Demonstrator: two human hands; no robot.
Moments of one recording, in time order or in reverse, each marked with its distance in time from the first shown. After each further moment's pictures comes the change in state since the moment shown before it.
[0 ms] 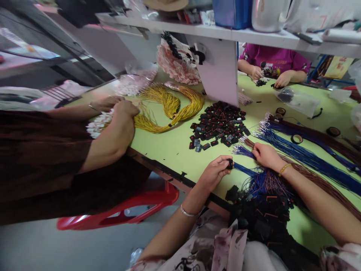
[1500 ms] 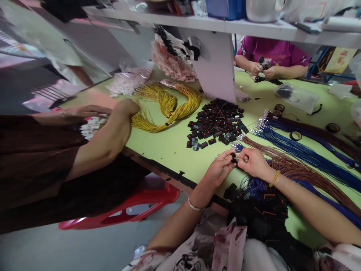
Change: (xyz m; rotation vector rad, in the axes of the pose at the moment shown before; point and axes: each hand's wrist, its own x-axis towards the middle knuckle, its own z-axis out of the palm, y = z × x) left_hand 0.016 -0.008 0.022 -0.250 -0.035 0.003; right_hand -0.021 -0.056 0.007 0.458 0.150 -0.053
